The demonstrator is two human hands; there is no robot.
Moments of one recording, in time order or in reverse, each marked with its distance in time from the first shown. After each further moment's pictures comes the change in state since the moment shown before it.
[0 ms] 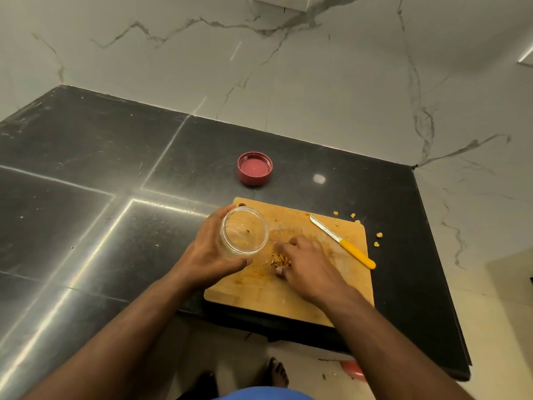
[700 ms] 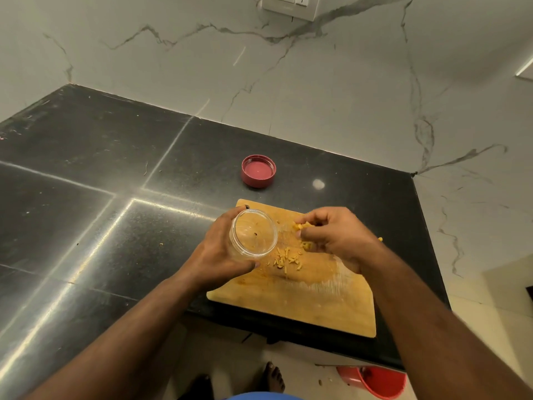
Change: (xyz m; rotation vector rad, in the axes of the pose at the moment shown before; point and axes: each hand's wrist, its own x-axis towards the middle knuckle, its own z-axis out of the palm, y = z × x) left_hand -0.002 0.006 0.005 -0.047 -0.027 0.021; right_hand -0.008 -0.005 -0.092 0.951 -0.048 0.182
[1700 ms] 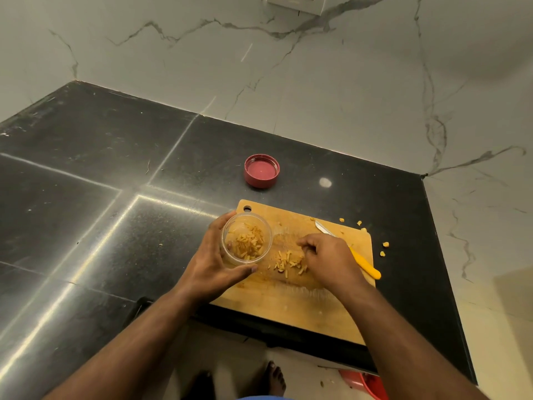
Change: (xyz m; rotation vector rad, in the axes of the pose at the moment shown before) left_hand -0.009 -0.019 0.009 -0.051 0.089 0.009; right_hand 0.035 0.066 0.021 -0.717 0.242 -0.201
